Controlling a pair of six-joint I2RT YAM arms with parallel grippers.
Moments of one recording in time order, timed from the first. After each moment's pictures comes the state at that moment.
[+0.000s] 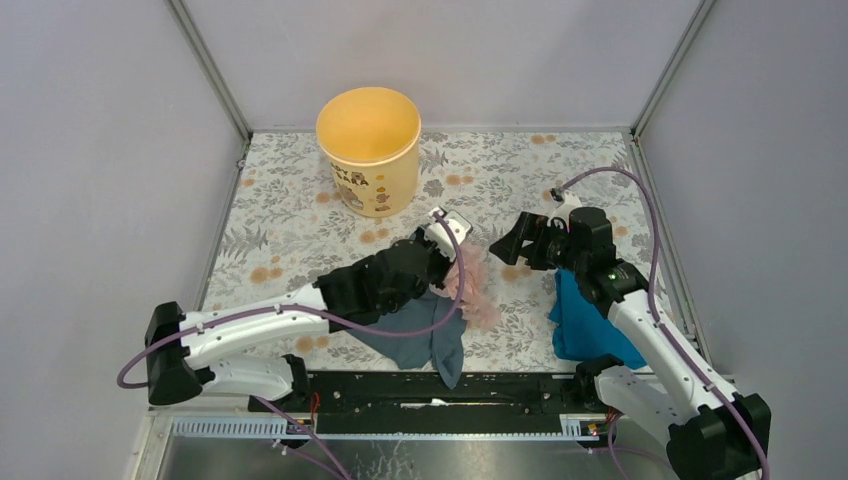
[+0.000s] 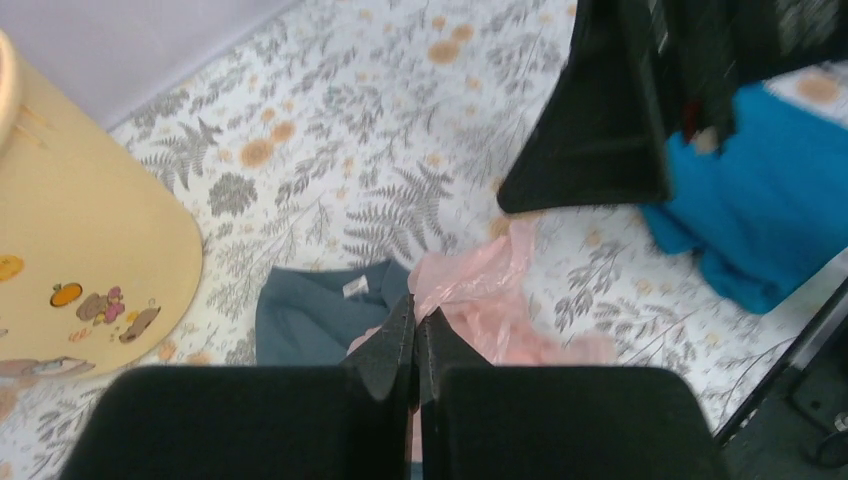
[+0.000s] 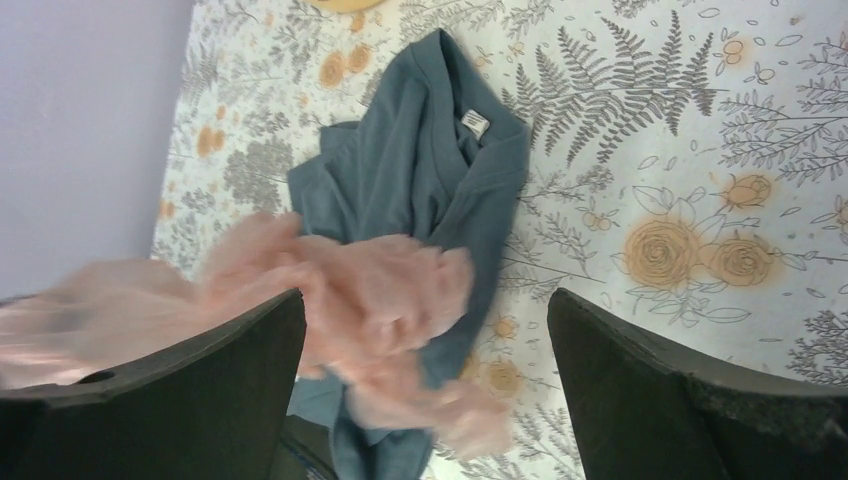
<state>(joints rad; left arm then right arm) -1.19 1.23 1.02 -0.13 -0.46 -0.03 0.33 0.92 0.72 -0.32 -0.34 0.57</state>
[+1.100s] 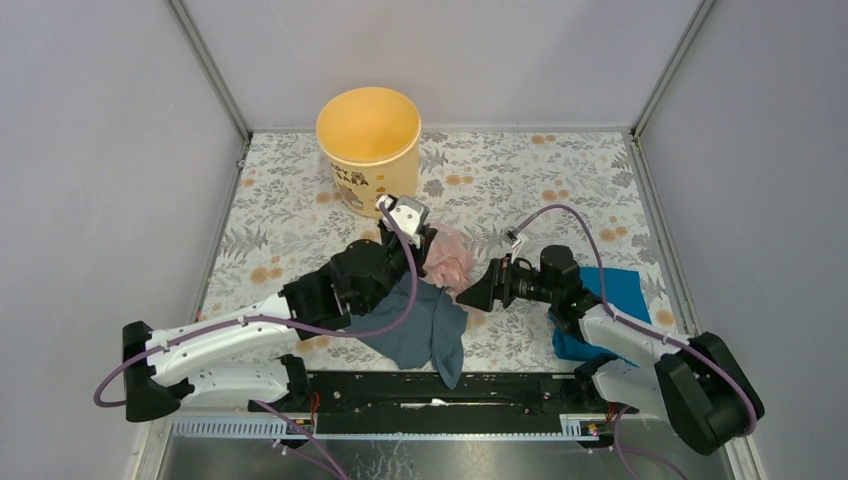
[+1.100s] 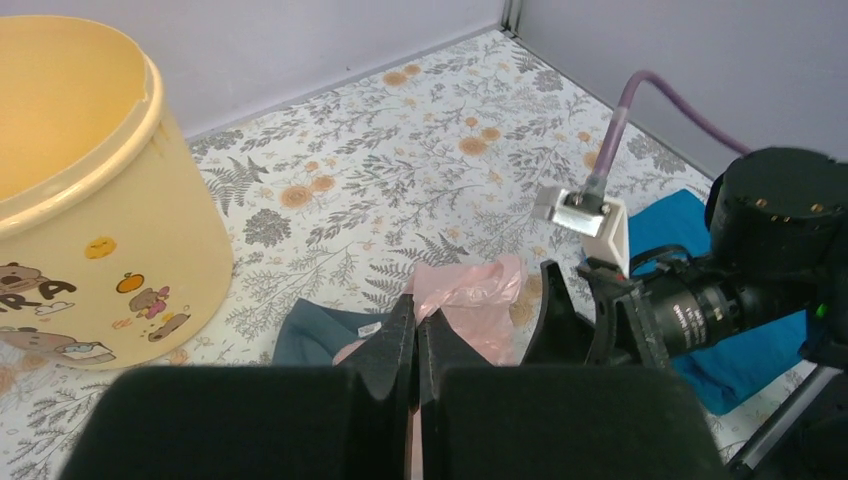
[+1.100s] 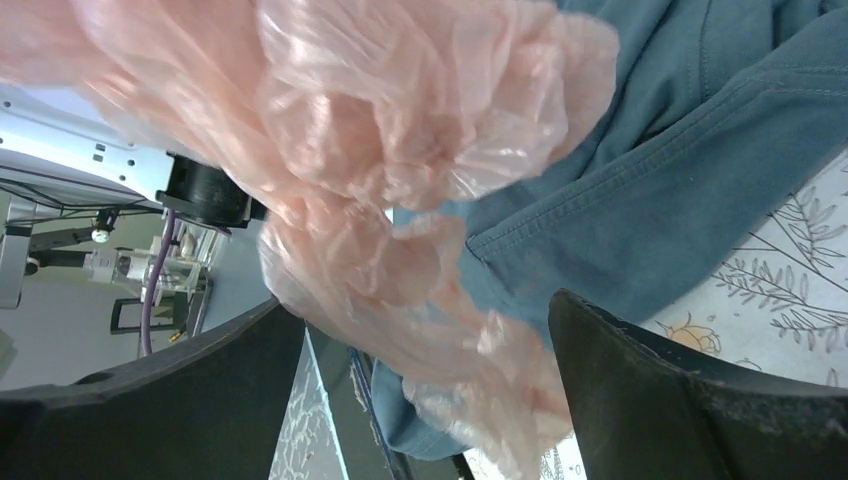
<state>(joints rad) -1.17 1.04 0.95 -0.02 -0.53 -0.10 0.49 1.08 0.30 0.44 -0.72 0.68</state>
